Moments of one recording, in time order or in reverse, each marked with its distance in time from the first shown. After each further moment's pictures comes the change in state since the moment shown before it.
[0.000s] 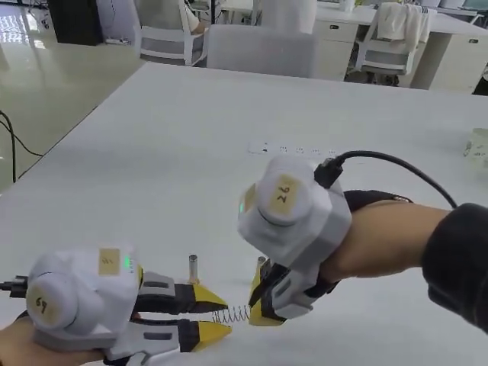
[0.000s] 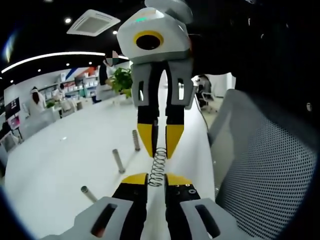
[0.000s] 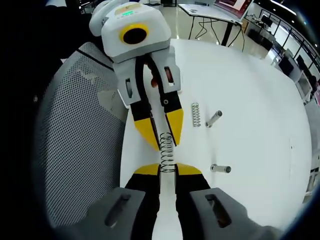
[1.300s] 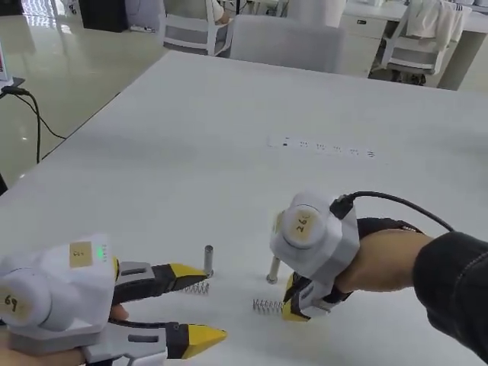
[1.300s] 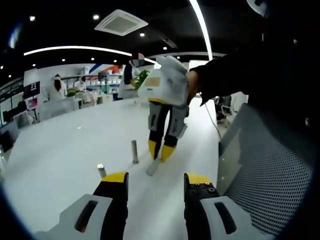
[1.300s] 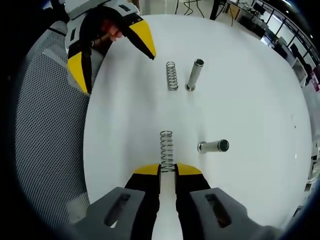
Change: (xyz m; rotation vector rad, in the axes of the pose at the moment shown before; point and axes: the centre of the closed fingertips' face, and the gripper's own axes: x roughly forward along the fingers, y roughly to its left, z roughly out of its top) left arm -0.031 0.013 -0.009 -0.155 -0.049 0.158; right arm 0.040 -0.040 -0.055 0.059 0.096 -0.060
